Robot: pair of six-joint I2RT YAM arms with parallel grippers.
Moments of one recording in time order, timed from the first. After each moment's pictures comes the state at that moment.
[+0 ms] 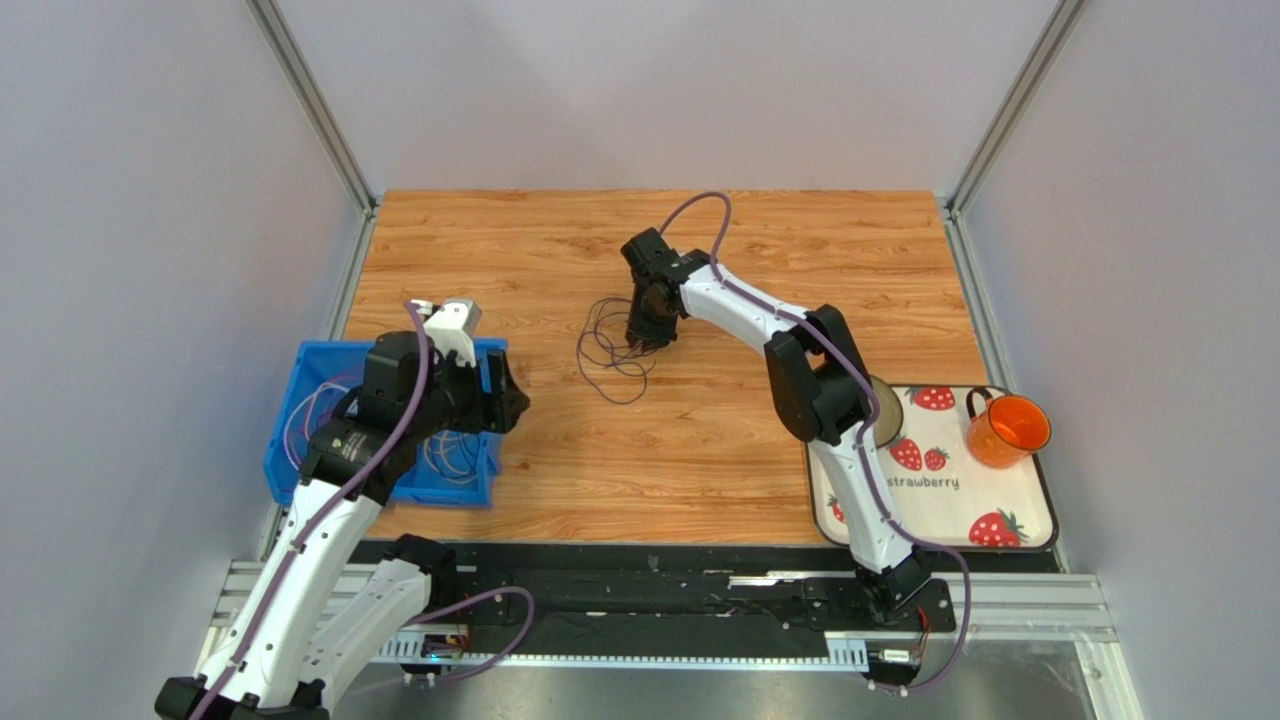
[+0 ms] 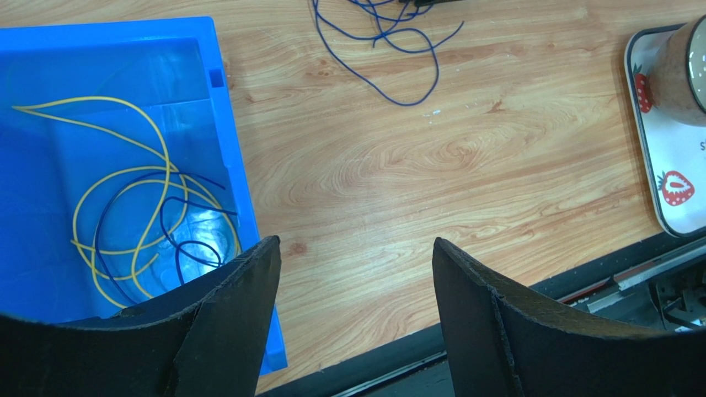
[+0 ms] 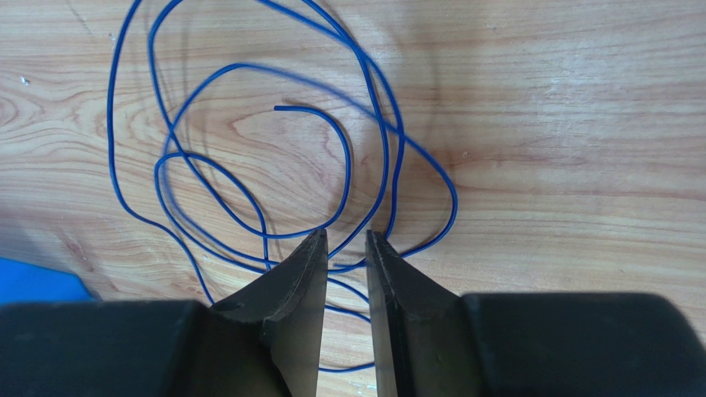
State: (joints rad) left arm -0.30 0.73 0.85 -0.74 0.17 -0.25; right arm 0.63 2.34 1.96 -0.72 0.02 0.77
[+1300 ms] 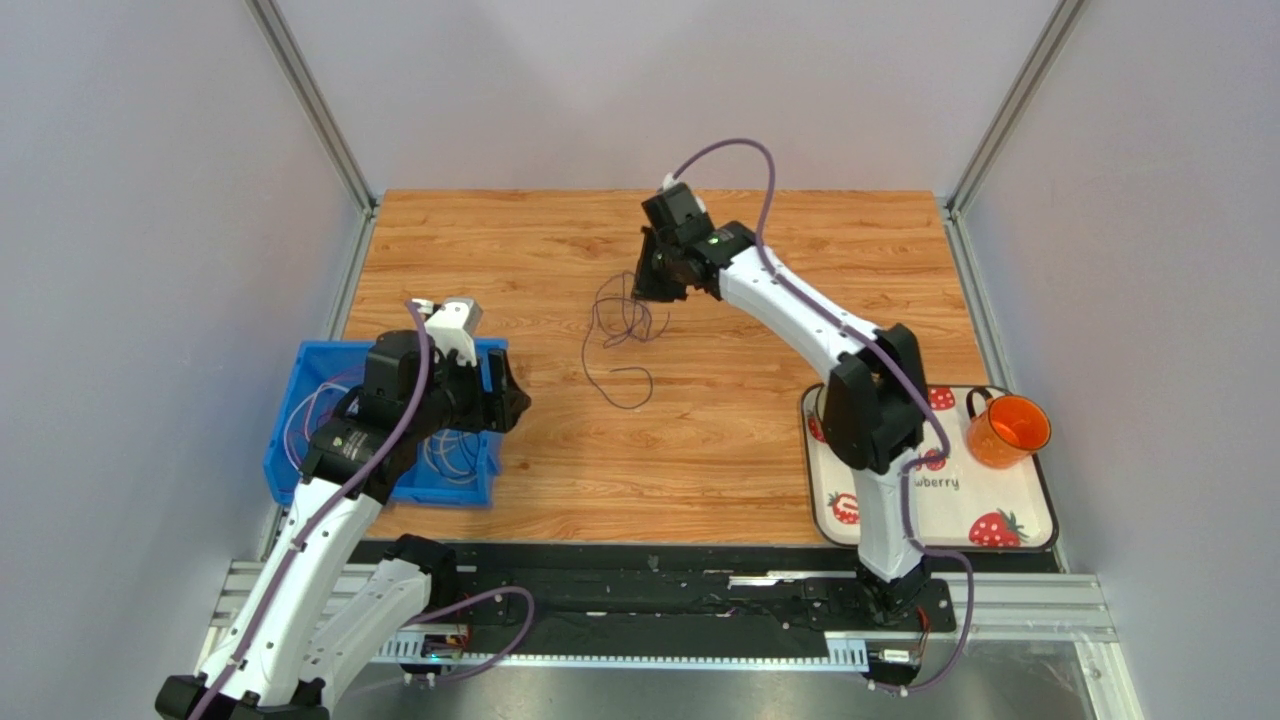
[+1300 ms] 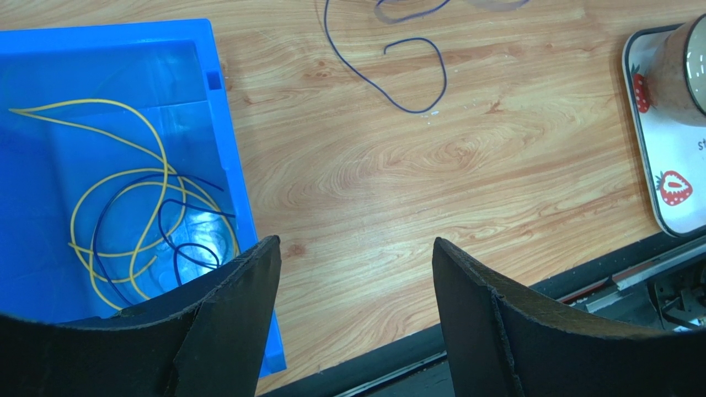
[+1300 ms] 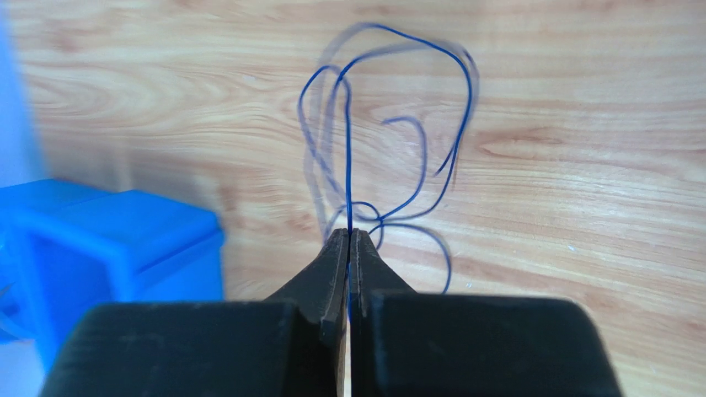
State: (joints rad) left arm -0.30 0.74 0.85 -0.73 0.17 -0.25; right arm 0.63 2.10 1.89 -0.67 0.02 0.73
